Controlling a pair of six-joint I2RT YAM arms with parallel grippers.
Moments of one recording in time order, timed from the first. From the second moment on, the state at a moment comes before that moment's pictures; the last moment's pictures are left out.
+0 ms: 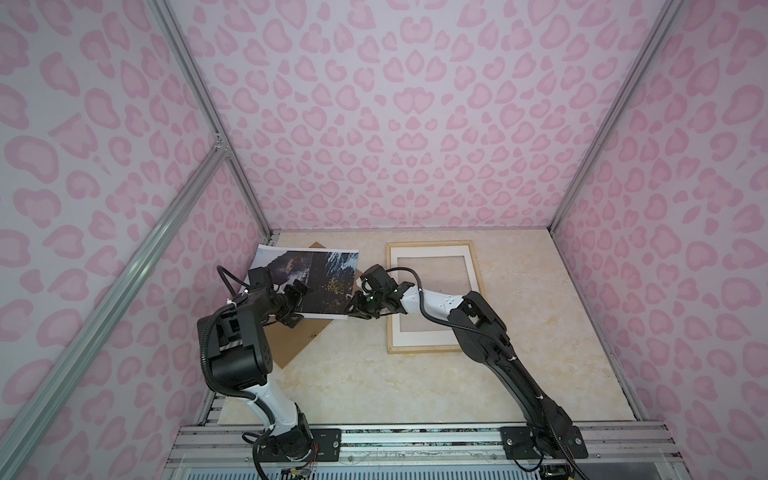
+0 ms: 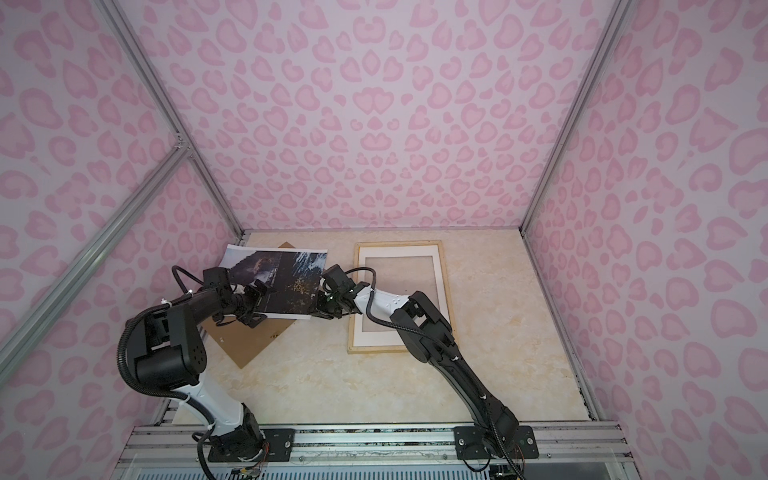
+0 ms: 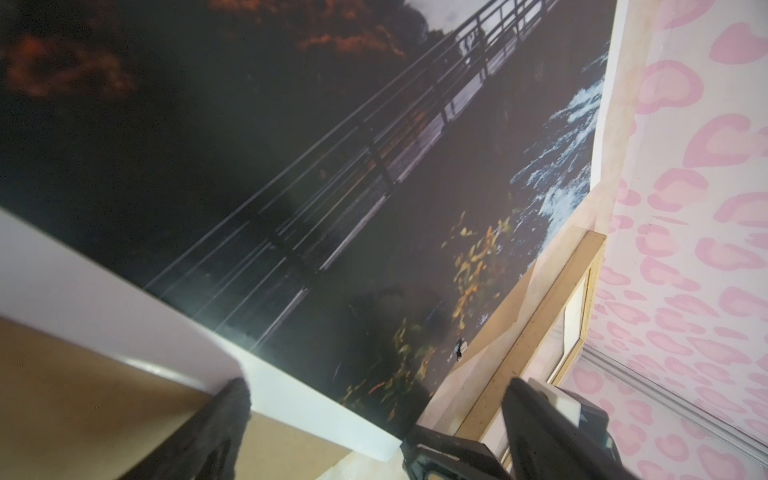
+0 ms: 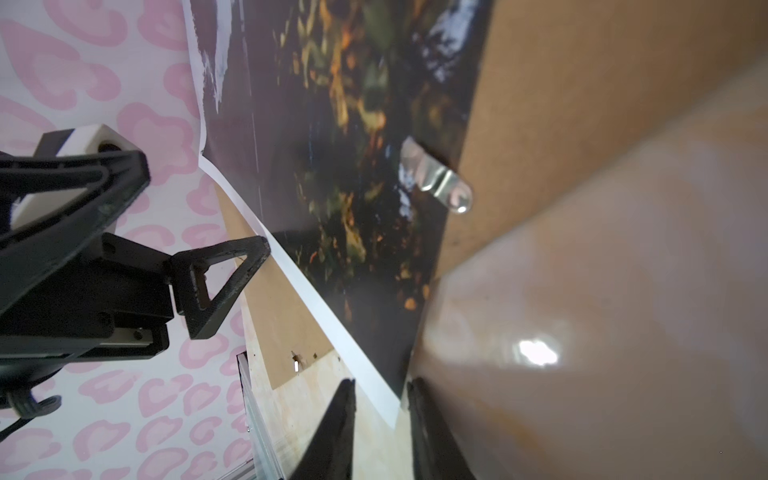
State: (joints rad) left arm 0.32 1.77 1.01 -0.38 0.53 -0.76; right arm 0.82 2.53 1.95 -0.21 -0.51 0.98
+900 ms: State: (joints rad) left arm 0.25 1.47 0.89 -0.45 0.52 -0.71; right arm 0.80 2.48 1.79 0.03 -0.52 1.06
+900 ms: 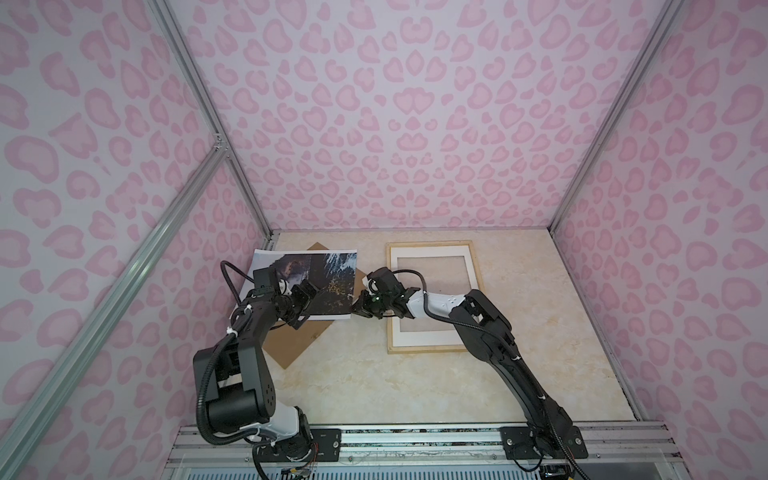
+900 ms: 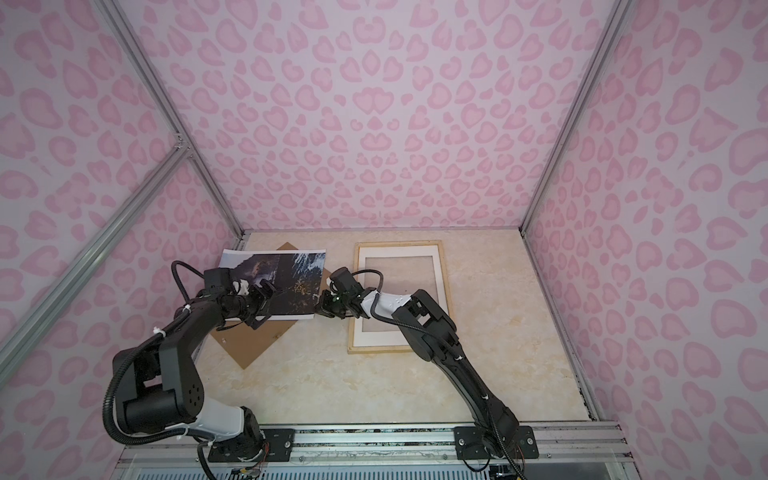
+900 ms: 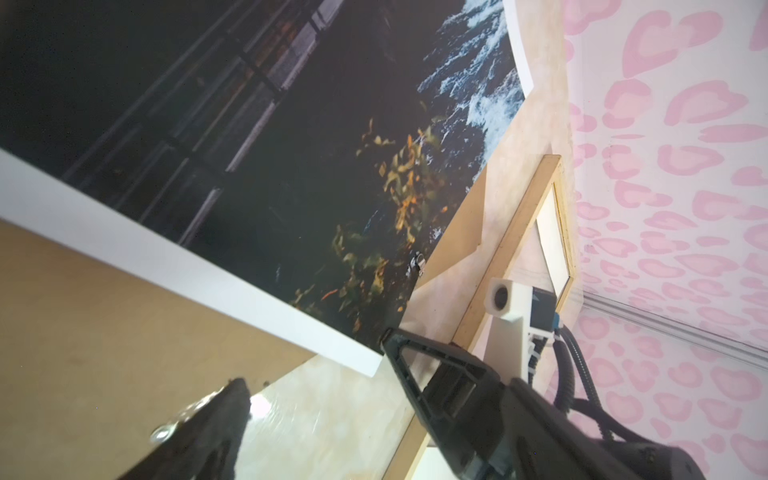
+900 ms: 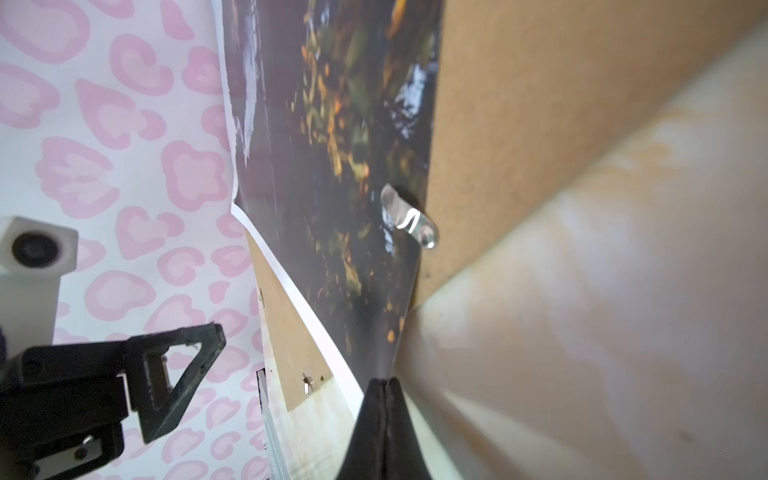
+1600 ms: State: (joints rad) left arm 0.27 1.46 0.75 -0.50 0.46 -0.63; right arm 0.78 2.43 1.73 0.04 -0.55 1.05
